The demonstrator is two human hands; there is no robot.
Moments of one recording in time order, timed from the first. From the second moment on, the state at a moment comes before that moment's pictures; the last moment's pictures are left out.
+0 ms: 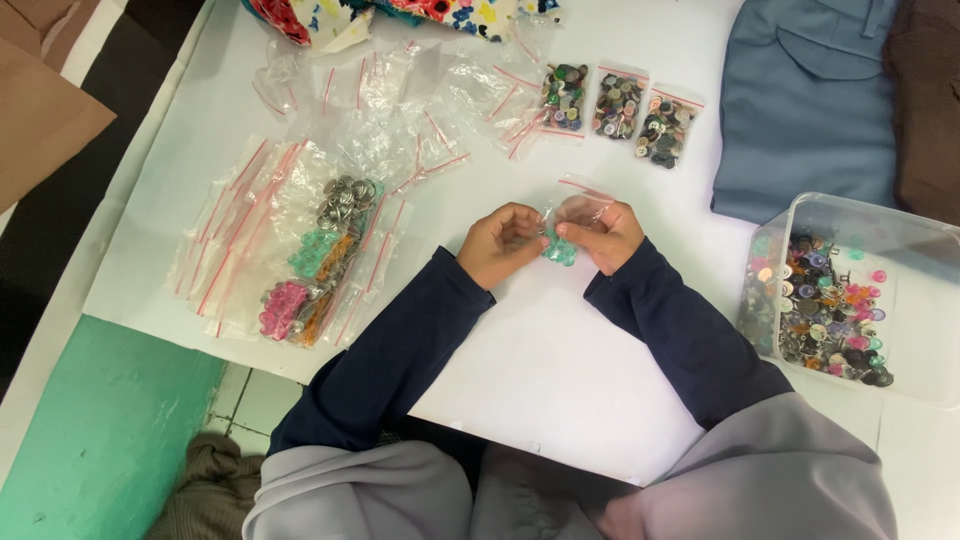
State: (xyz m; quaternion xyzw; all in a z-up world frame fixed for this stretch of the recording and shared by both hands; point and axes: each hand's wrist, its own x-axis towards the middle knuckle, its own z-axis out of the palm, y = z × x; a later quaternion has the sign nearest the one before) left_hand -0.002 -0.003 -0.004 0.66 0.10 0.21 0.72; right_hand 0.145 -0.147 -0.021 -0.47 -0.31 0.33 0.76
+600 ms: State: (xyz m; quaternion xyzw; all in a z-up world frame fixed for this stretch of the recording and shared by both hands) left_hand -0.002 -0.011 -0.001 0.70 0.09 0.20 0.68; right_hand 0.149 -0.147 -0.035 -0.45 -0.36 0.33 0.75
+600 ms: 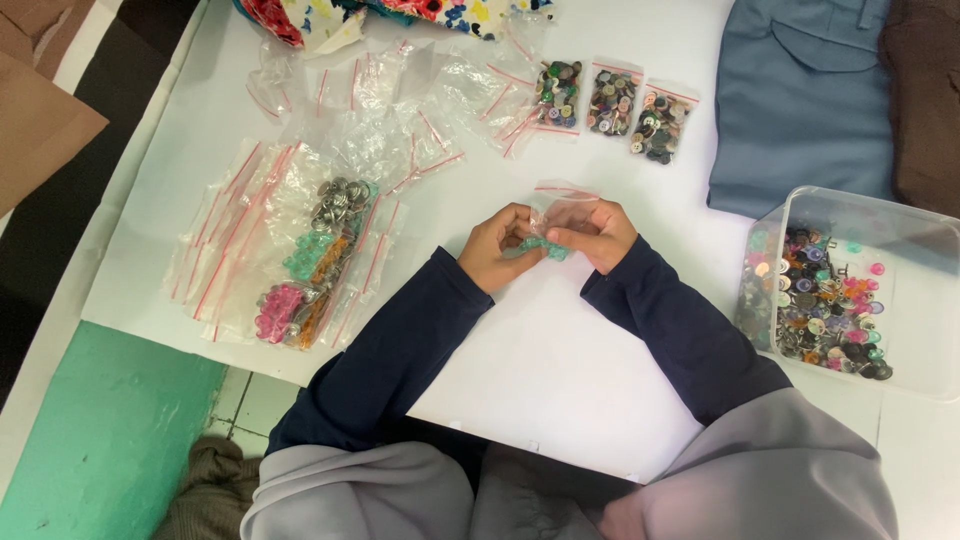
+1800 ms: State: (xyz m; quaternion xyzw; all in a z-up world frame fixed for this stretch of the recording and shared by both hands) left_hand 0.006 -0.002 -0.007 0.67 0.13 0.22 0.70; right_hand 0.152 -0.150 -0.025 -0.47 -0.35 0.32 0.74
